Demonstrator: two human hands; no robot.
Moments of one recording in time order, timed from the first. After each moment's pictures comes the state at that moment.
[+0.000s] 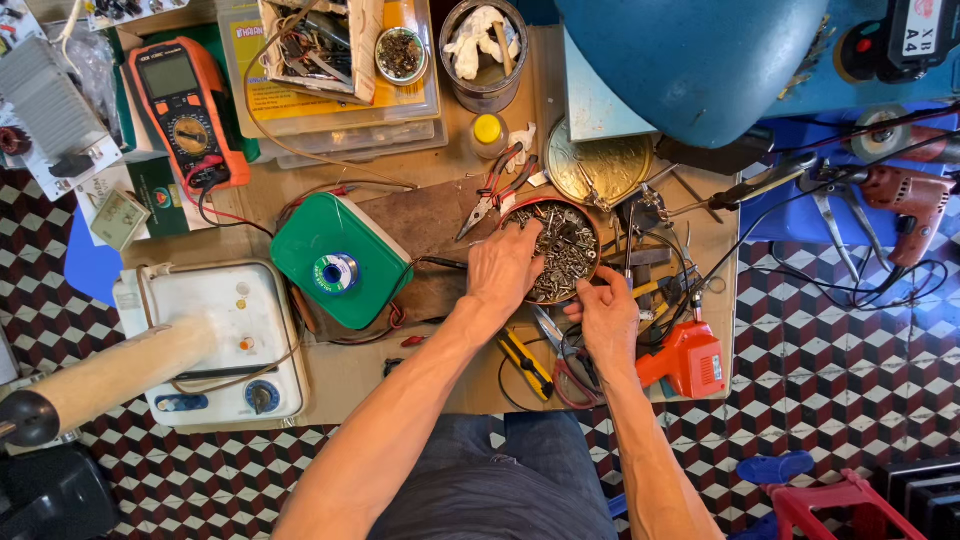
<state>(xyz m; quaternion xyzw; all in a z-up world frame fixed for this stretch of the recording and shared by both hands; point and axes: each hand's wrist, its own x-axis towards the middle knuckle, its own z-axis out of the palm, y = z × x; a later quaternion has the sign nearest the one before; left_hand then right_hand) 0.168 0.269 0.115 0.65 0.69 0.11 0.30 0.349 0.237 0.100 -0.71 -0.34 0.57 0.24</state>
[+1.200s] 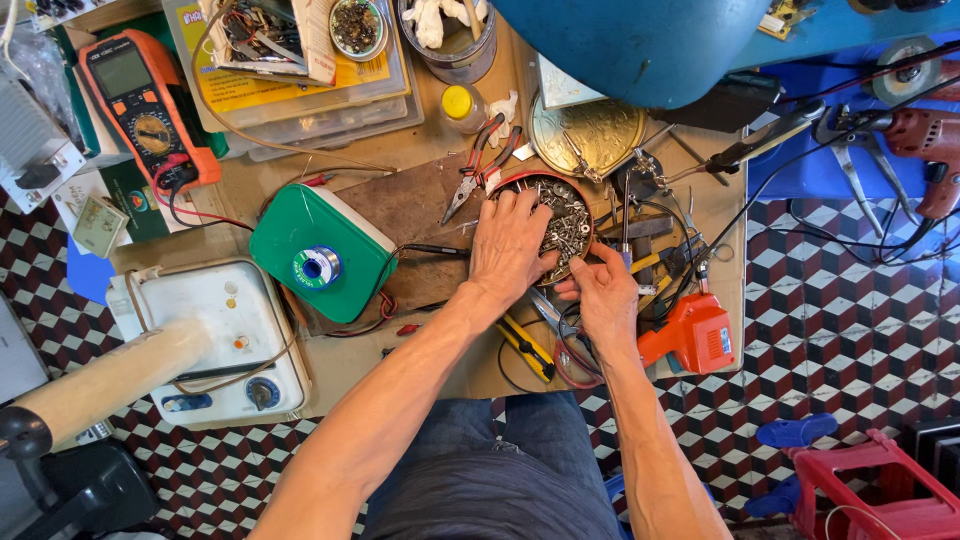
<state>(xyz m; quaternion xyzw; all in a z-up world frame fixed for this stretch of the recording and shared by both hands) 0.184 0.280 0.129 0.75 0.60 0.13 0.25 0.355 0.235 0.092 -0.67 -0.30 0.61 0.29</state>
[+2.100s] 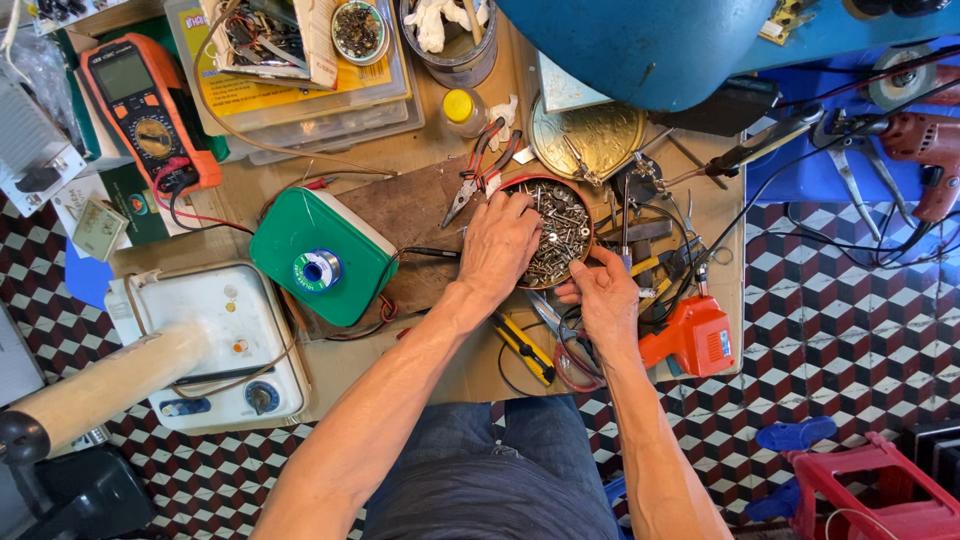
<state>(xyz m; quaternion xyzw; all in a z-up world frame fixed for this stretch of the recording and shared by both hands) 0.171 0.278 0.117 0.72 0.61 0.19 0.25 0.357 0.236 0.088 -0.66 -0.29 0.62 0.30</state>
